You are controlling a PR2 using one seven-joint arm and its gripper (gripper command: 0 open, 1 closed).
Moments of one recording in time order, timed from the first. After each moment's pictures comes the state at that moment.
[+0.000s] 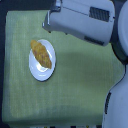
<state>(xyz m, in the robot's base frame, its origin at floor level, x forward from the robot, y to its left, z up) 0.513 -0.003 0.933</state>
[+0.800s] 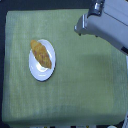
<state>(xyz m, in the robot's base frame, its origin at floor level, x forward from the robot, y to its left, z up) 0.495 -0.179 0.929</state>
